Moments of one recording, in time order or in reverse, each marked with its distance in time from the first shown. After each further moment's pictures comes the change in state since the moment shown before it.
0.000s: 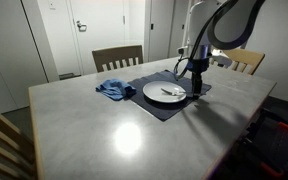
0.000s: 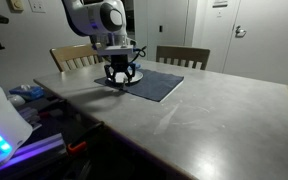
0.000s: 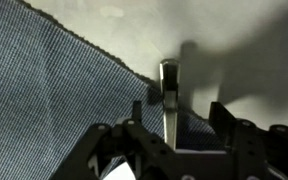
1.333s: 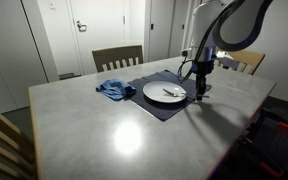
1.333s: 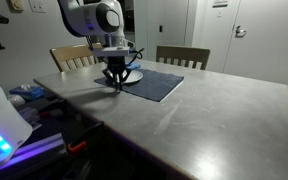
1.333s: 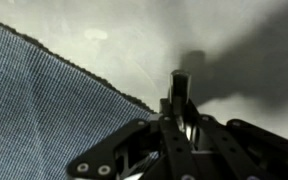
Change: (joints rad) arm 0.009 -0.020 -0.008 -0.049 0.010 0.007 0.024
